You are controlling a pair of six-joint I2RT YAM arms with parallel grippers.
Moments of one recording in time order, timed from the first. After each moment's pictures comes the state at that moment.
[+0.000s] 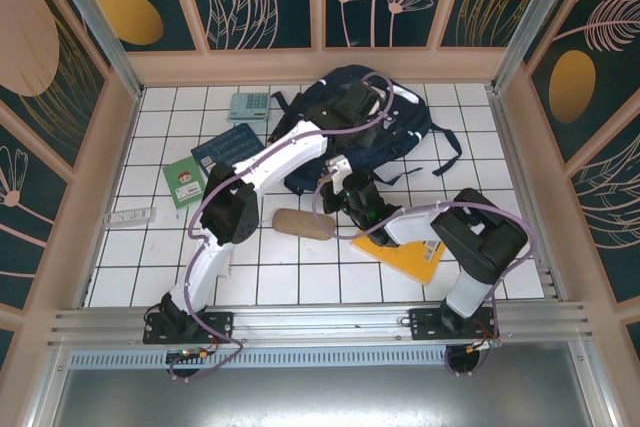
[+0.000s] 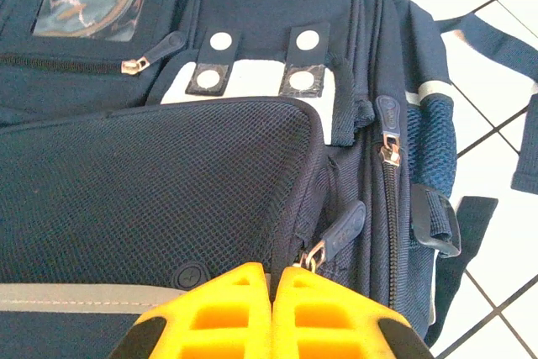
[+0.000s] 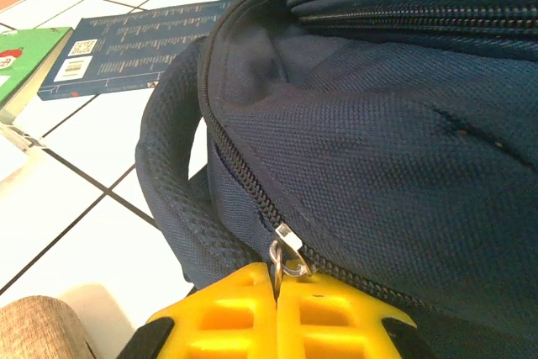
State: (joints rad) left arm -0.78 2.32 2.22 -0.66 -0.14 -0.20; right arm 0.81 1.71 0.66 0.66 0.10 0.17
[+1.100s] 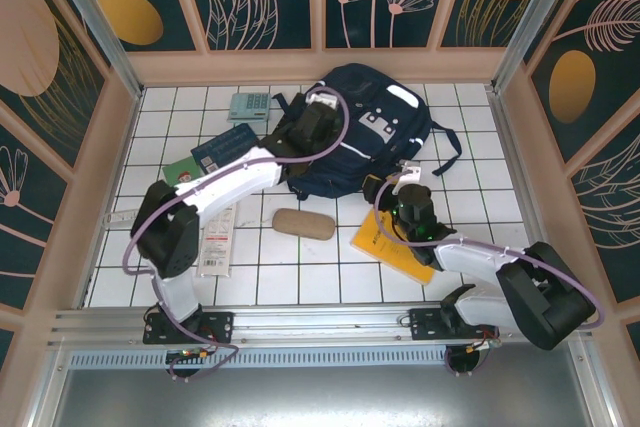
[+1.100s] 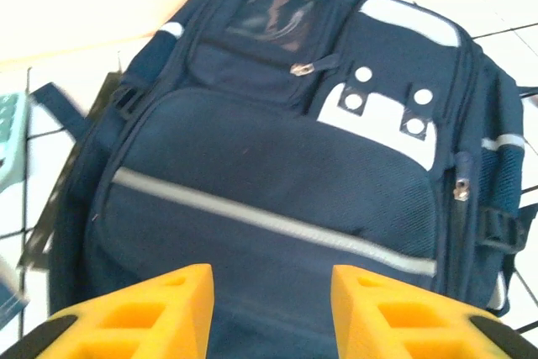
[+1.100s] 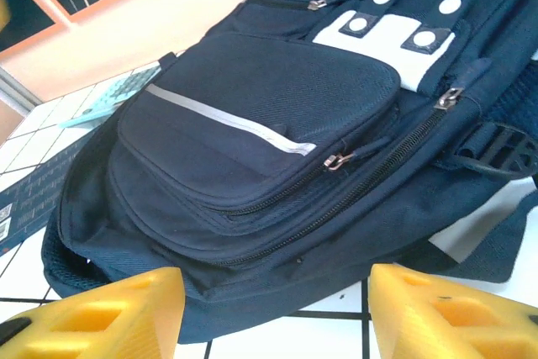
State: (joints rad) left arm -0.76 1.80 1.44 -0.28 -0.35 -0.36; right arm 0.59 1.24 0.33 0.59 0.21 0.53
